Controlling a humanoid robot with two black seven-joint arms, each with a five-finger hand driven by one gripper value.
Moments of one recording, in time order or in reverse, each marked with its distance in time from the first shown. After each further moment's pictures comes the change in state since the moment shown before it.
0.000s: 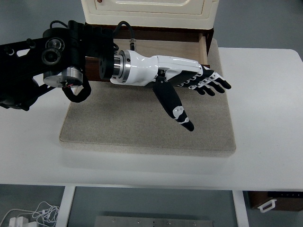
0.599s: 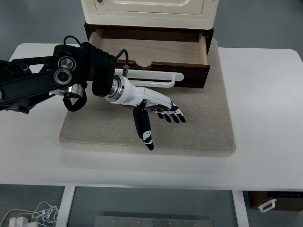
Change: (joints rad) left arm -0.004 -0.001 0.118 0.080 0.155 -0.070 0.175; right arm 0.000 0.000 0.000 0.000 0.000 0.000 0.000
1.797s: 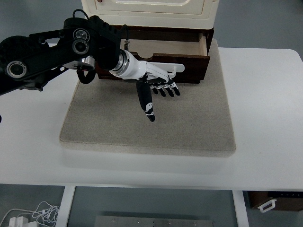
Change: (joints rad) left arm -0.092 -0.107 -0.005 0.276 0.025 -0.062 0.010; right arm 0.000 0.000 0.000 0.000 0.000 0.000 0.000
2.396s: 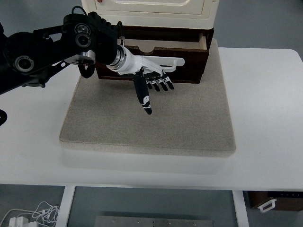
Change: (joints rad) left arm 0.000 -0.039 -0.011 0.095 0.037 -0.005 0.000; right arm 0.000 0.000 0.000 0.000 0.000 0.000 0.000
